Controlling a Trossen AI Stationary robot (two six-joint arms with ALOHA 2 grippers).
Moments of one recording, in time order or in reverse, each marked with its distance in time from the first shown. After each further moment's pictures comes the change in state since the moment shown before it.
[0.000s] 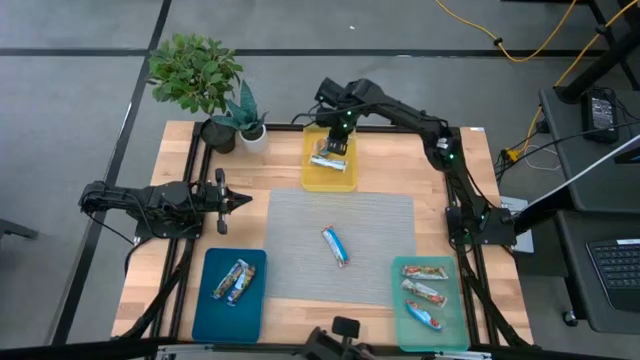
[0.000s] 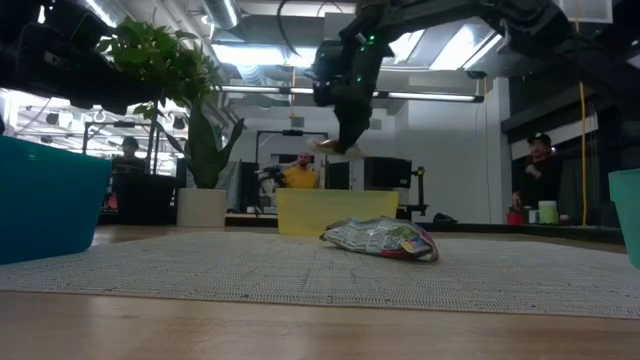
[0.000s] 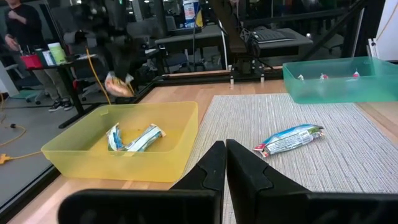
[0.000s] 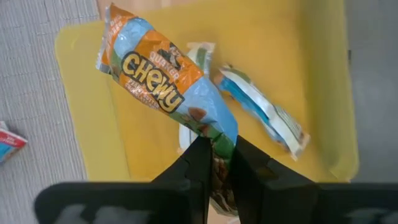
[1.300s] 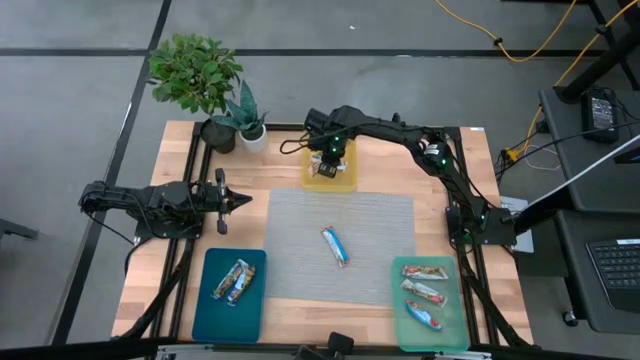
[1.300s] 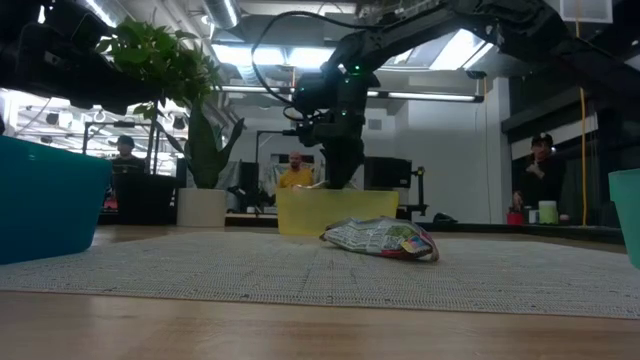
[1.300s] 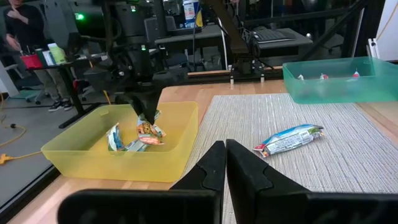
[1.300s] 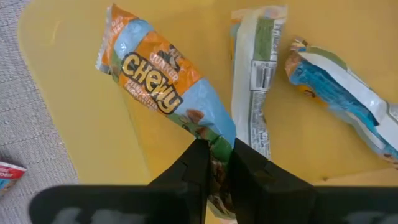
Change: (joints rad) left arm 0.000 0.000 0.000 0.000 0.000 0.000; right arm 0.092 0.059 -0.197 0.137 0.002 0.183
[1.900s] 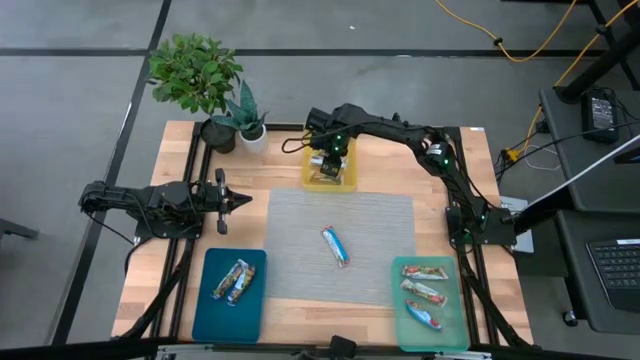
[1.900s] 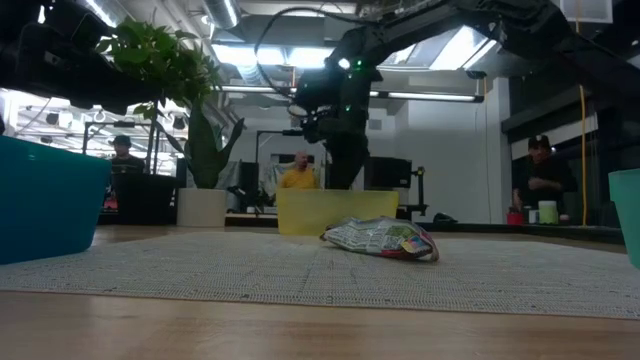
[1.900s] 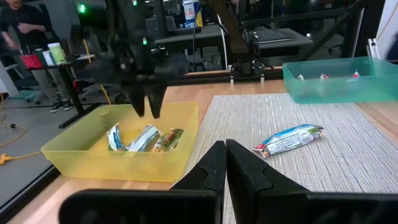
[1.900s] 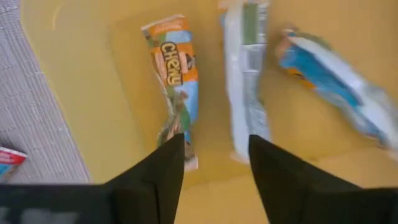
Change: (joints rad) left arm 0.000 0.000 0.000 0.000 0.000 0.000; right arm 0.005 -0.021 0.000 -0.040 0.014 0.001
